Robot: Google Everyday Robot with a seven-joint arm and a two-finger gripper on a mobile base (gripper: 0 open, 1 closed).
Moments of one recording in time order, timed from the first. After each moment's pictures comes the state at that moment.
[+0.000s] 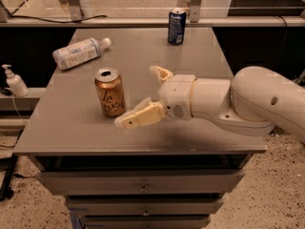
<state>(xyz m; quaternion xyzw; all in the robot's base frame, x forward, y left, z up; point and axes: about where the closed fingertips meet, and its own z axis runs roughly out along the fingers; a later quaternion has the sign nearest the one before) 0.495 0.041 0.899 -0.45 0.64 0.33 0.53</state>
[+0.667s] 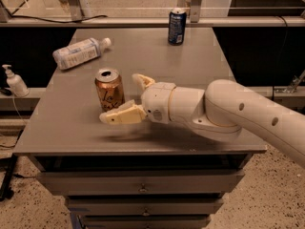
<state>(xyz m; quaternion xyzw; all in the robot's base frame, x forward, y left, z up) 0.520 0.080 0.870 -0.43 0.64 0.35 0.54</state>
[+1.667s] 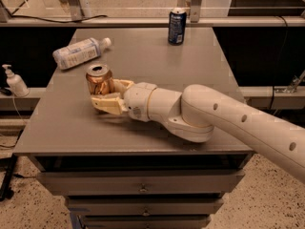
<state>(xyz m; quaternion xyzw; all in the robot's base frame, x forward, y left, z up) 0.548 0.125 0.859 -0.38 0.63 0.38 0.56</state>
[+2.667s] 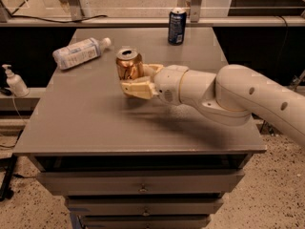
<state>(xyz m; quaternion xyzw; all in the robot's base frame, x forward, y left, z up) 0.571 0.045 0.890 -0.39 0.65 0.32 0.57</state>
